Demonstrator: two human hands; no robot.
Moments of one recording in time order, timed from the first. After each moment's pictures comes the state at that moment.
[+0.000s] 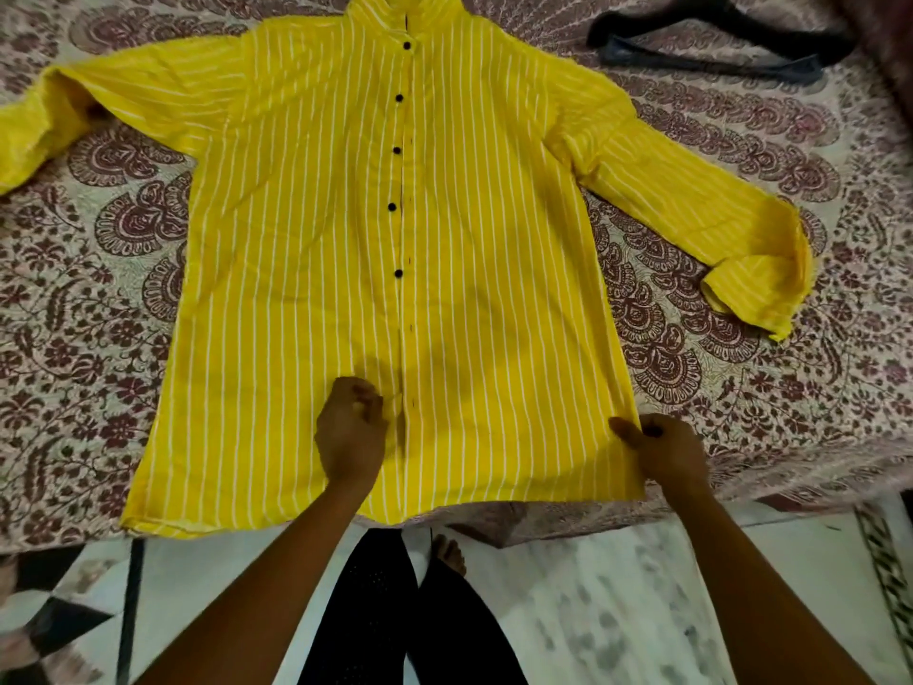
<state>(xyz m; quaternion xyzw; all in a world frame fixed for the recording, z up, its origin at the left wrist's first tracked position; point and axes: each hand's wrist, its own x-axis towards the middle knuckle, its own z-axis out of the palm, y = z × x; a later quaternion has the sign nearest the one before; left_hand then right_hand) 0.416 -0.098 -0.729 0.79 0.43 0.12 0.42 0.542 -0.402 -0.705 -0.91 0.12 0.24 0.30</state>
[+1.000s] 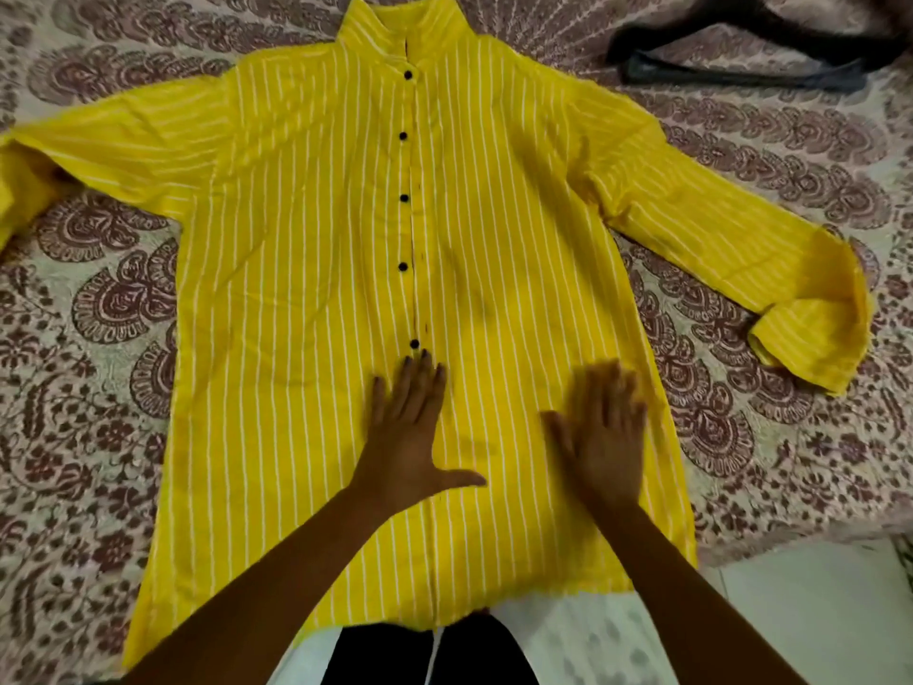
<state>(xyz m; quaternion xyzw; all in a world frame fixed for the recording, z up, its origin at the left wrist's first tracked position) 0.495 -0.054 -0.740 0.99 0.02 -0.09 0.14 0.572 -0.278 -0.739 -0.99 -0.11 0.08 0.10</state>
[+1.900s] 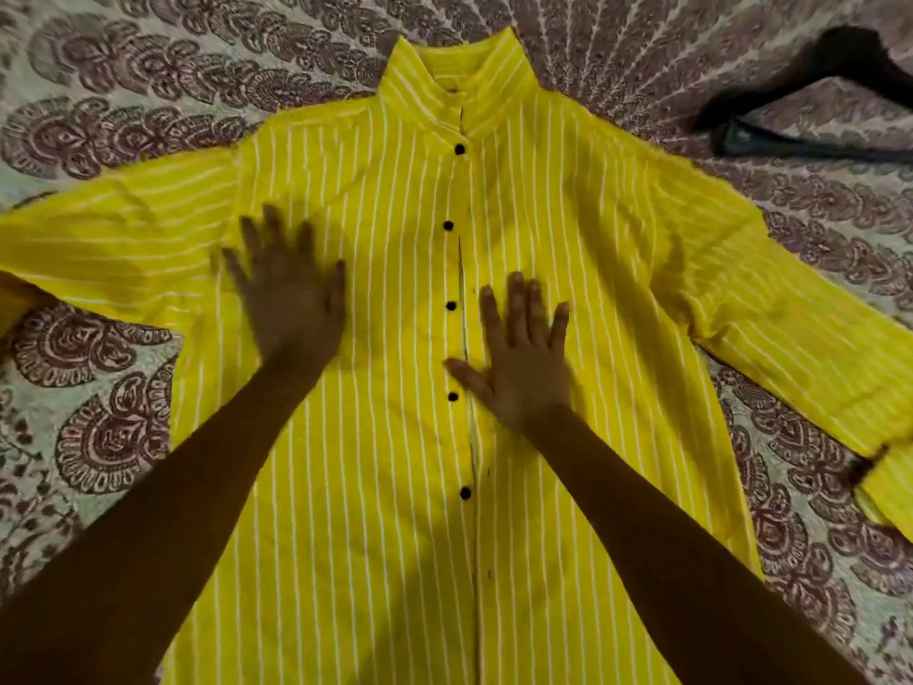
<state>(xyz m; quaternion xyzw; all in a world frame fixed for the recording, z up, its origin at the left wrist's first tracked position) 0.695 0.166 -0.737 0.95 0.29 0.05 0.11 0.746 -0.065 -0.754 -0.95 -0.30 0.12 0.01</state>
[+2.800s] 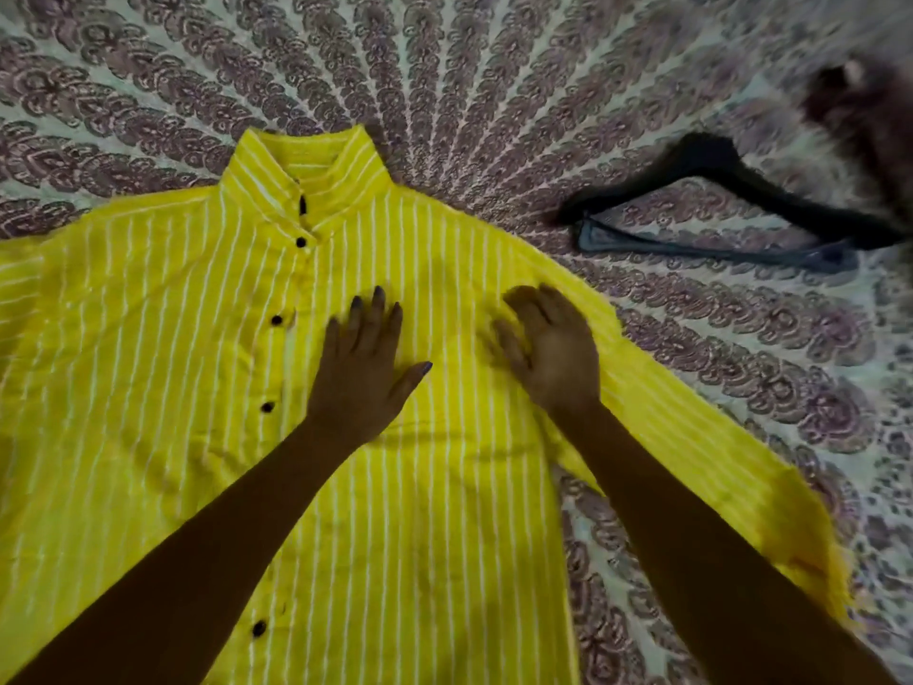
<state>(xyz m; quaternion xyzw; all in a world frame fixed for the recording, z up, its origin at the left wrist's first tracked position) 0.824 -0.007 -0.743 0.98 0.11 -0.06 0.12 0.940 -0.194 -0.719 -0.94 -0.30 -0.01 0.17</state>
